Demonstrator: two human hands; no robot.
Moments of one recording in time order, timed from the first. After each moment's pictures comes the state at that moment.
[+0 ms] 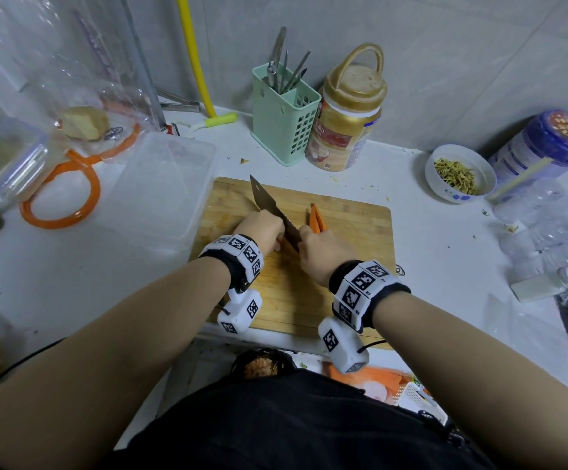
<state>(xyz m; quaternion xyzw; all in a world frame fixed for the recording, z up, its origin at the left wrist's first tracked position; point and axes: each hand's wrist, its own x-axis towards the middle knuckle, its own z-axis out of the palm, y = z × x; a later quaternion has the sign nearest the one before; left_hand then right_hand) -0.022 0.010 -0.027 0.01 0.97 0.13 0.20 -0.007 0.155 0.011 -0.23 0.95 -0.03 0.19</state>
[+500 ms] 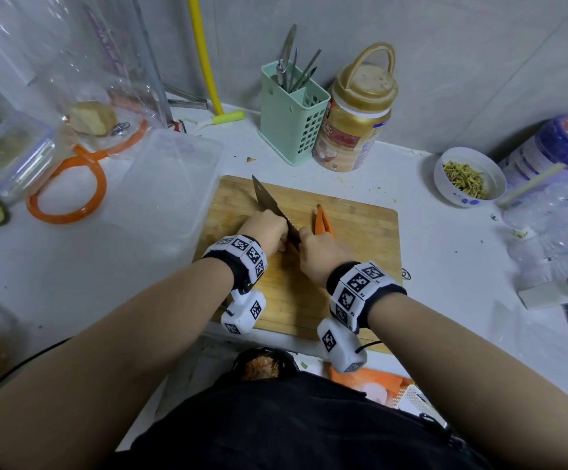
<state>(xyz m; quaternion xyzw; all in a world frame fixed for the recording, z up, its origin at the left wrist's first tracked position) -0.021 0.005 -0.031 0.01 0.98 0.12 0.19 -0.013 0.144 -0.001 -0.23 0.95 -0.02 0.20</state>
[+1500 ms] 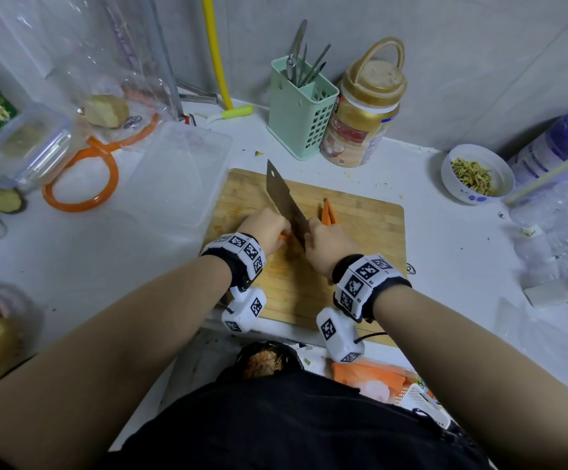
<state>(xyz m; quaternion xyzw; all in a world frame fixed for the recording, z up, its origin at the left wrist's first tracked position) 0.001 -0.004 -0.043 0.04 0.98 0.13 0.11 -0.007 0.147 0.006 -0.20 0.95 -0.11 0.20</state>
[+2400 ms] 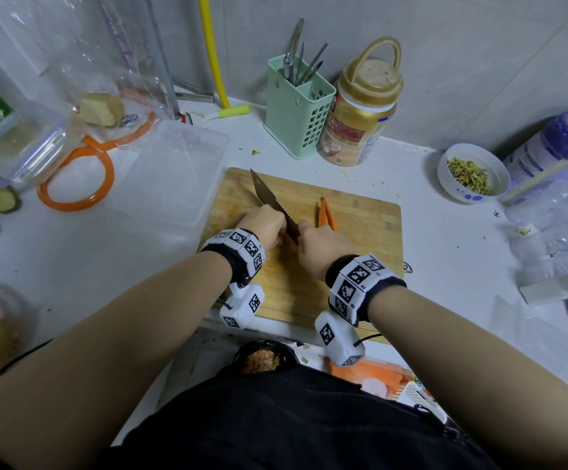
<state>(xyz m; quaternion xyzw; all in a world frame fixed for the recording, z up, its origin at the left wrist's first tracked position) -0.009 -0.003 -0.043 0.02 0.98 0.11 0.15 0.001 0.141 0.012 -0.24 0.95 -0.03 0.21</state>
